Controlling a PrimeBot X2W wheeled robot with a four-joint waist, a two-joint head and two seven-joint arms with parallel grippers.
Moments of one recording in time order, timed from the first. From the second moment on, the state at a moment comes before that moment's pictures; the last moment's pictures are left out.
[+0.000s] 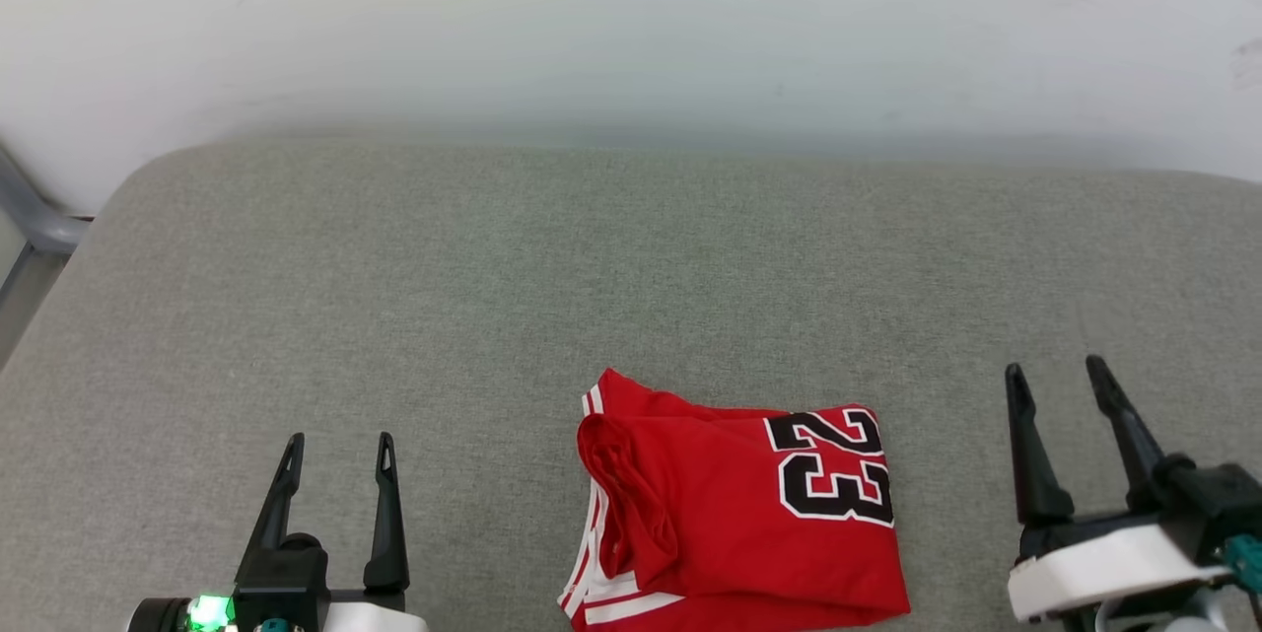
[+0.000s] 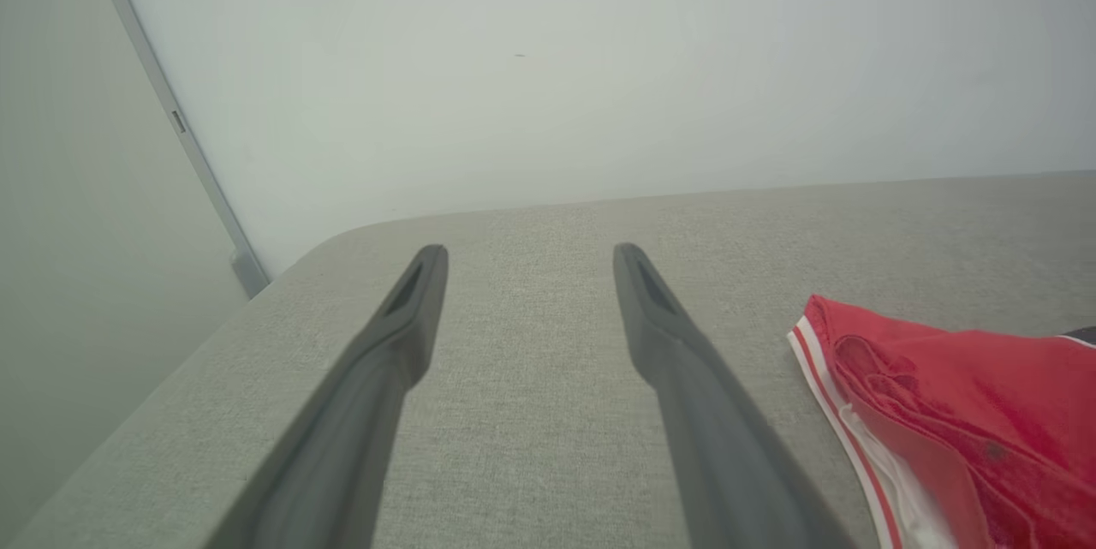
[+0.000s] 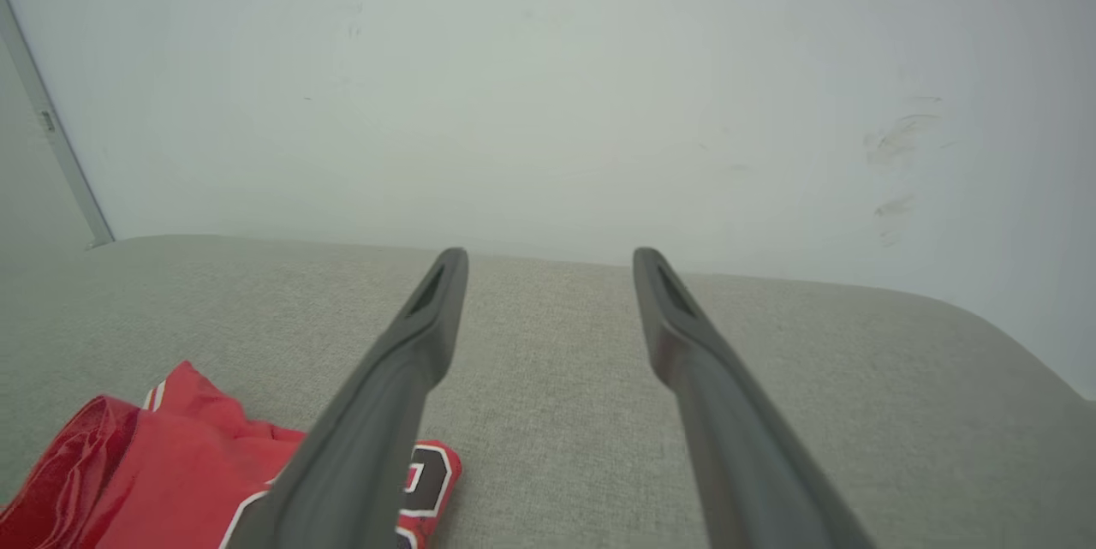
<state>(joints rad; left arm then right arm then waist) 0.11 0.13 -0.08 -0.01 -0.02 0.14 -0.26 -0.03 -0.10 -0.05 0.10 0.11 0.13 -0.26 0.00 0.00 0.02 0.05</state>
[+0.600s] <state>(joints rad) 0.14 0.14 -0.09 0.00 -0.03 0.09 -0.26 0.14 -0.05 -0.05 0.01 0.12 0.13 -0.26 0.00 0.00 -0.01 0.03</state>
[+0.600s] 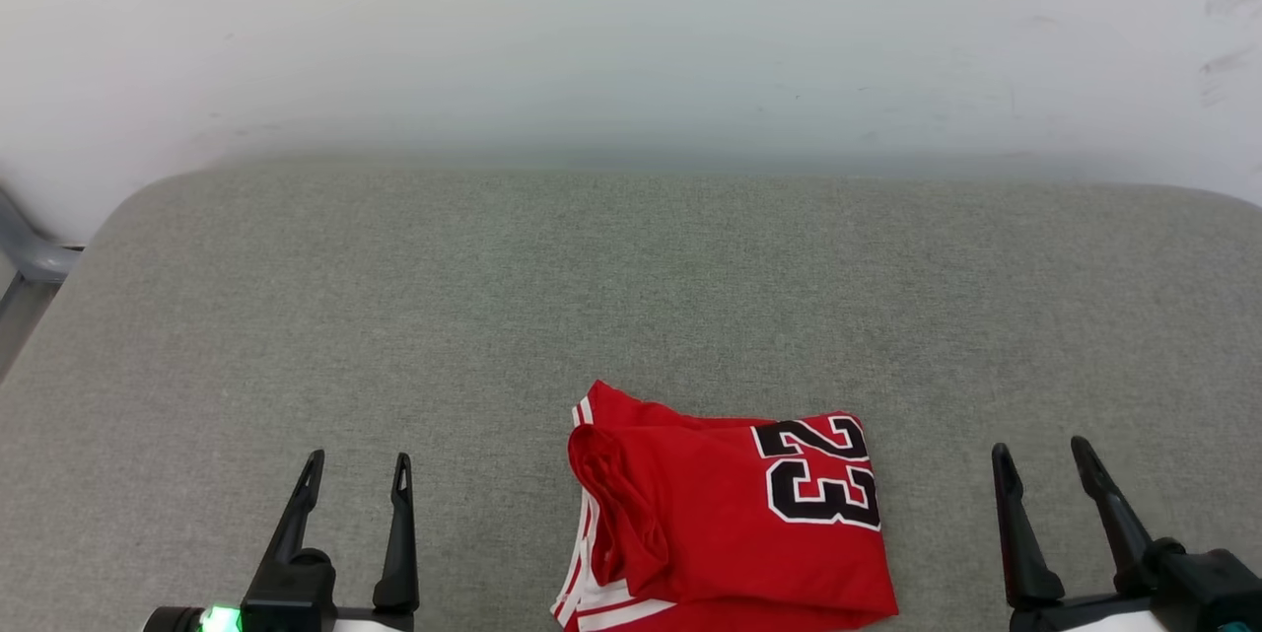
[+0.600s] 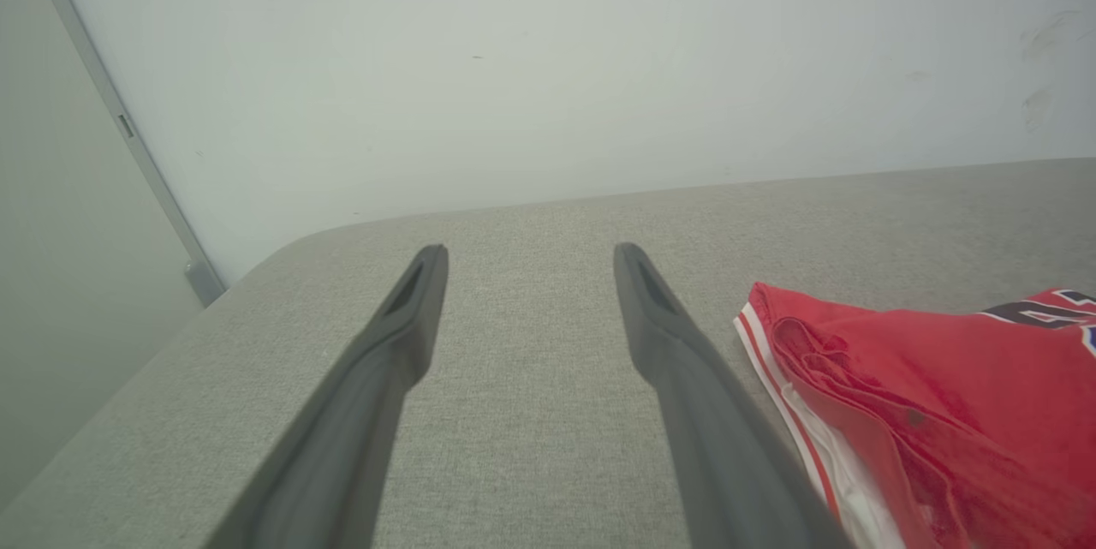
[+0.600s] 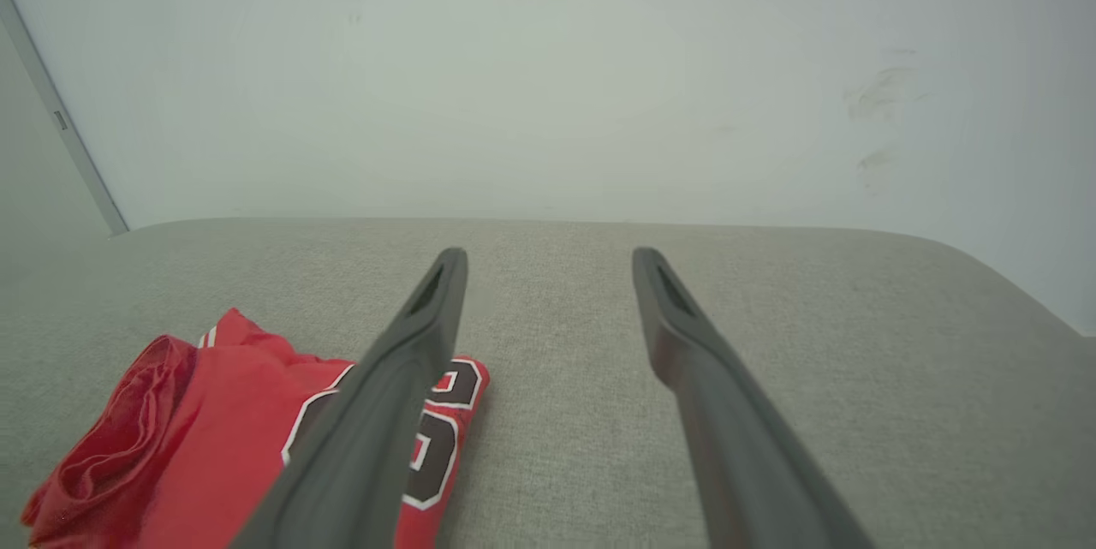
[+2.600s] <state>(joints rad) 0.05 0.09 -0.08 0.01 -0.02 0.07 -0.26 -0.37 -0.55 0.49 0.08 0.66 0.13 0.77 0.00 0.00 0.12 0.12</state>
